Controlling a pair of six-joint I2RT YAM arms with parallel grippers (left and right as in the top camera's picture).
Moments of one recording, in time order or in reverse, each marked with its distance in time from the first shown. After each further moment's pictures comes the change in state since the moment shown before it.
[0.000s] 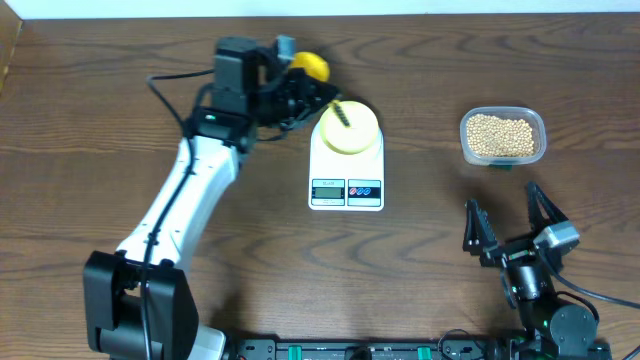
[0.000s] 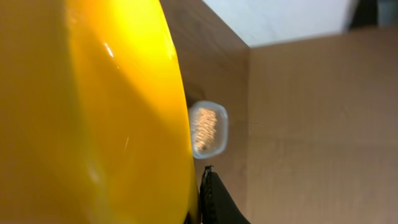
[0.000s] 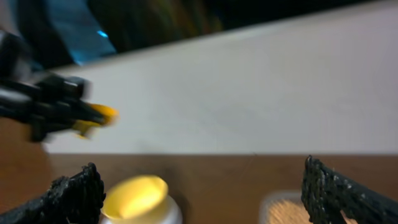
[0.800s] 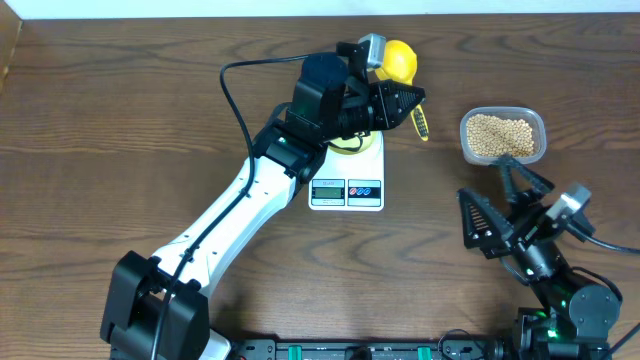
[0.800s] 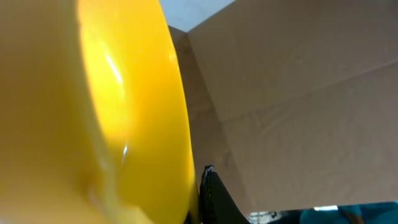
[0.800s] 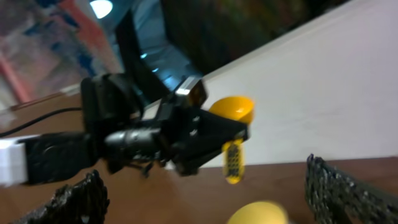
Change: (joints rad) left arm -0.298 0.000 0.002 0.297 -0.180 0.003; right arm 0.000 0.449 0.185 0.365 -0.307 0.422
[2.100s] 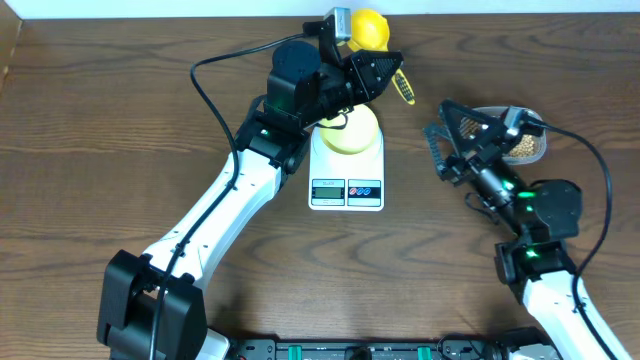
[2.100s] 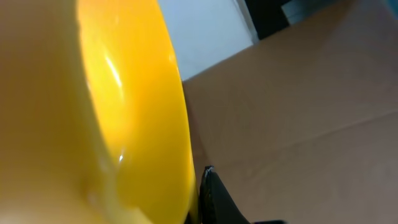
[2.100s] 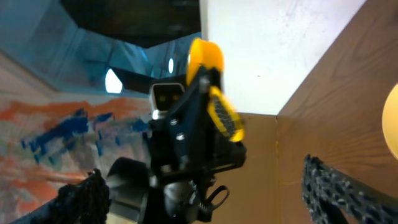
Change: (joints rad) left arm 0.081 0.000 0.000 0.149 -0.041 -0.129; right arm 0.224 0.602 0.284 0.127 0.134 0.920
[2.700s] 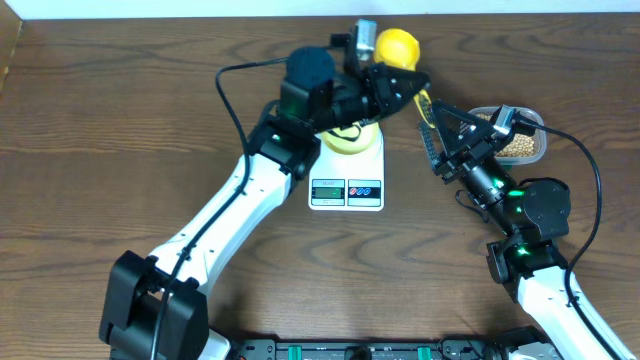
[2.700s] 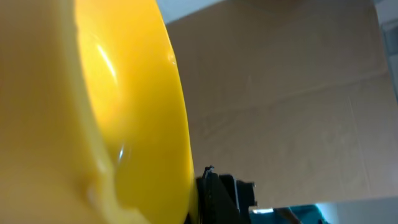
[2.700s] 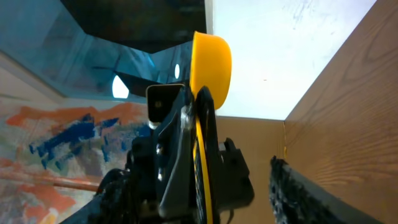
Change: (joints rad) left arm -0.060 0.000 0.000 0.015 0.156 -0.142; right arm 0.053 0.032 0.000 0.058 0.082 0.014
